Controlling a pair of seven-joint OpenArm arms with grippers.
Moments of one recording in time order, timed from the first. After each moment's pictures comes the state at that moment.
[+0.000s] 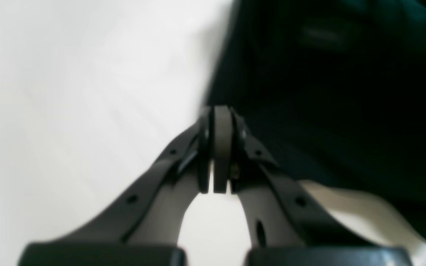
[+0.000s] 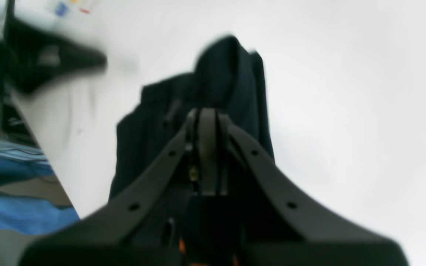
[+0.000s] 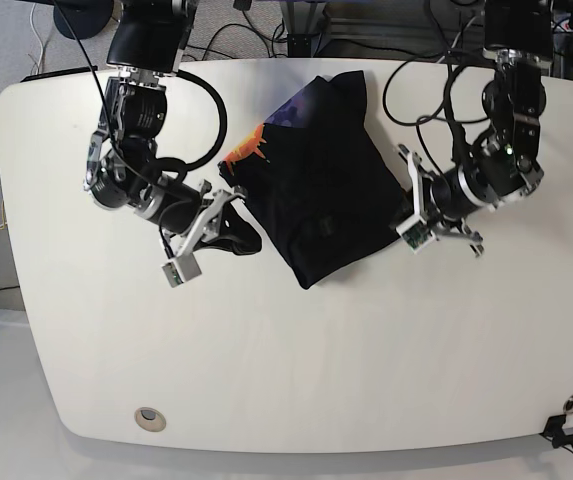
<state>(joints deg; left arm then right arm) 0.8 -19.3 2.3 108.6 -17.5 -42.0 53.8 2.1 0.8 13.5 97.1 45.9 35.9 -65.1</state>
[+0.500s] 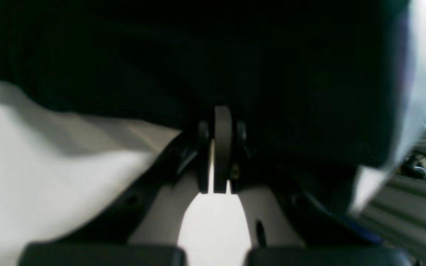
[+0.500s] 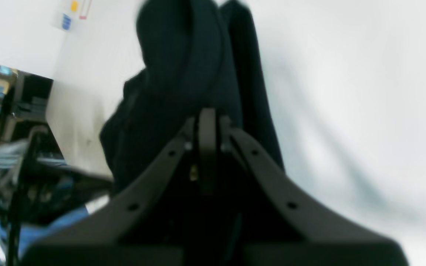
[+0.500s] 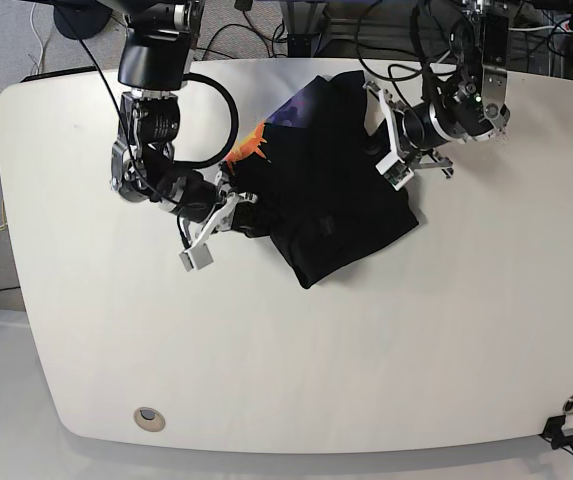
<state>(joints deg) 15.2 -11.3 0.2 103.6 -17.0 -41.9 51.5 7.7 0.0 13.5 75.1 45.2 36.1 -60.1</state>
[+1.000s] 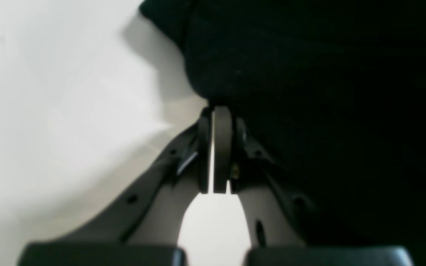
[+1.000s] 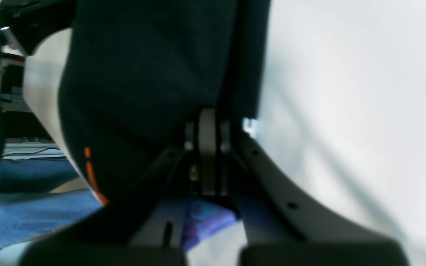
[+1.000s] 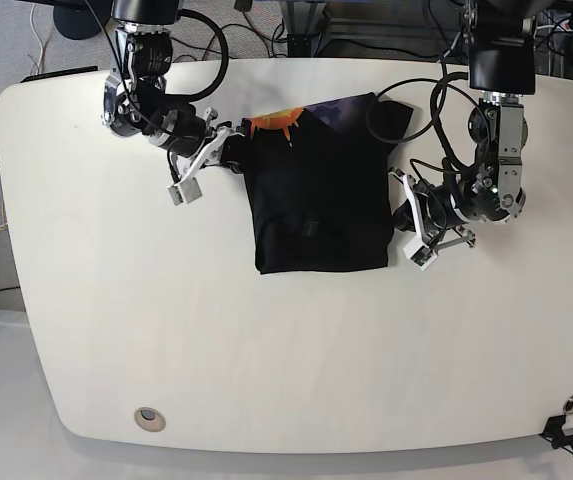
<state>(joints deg) -6.7 -14.6 0.4 81.3 -17.4 -41.8 50.8 -9.2 1.5 13.7 85.1 45.2 35.8 -57.8</state>
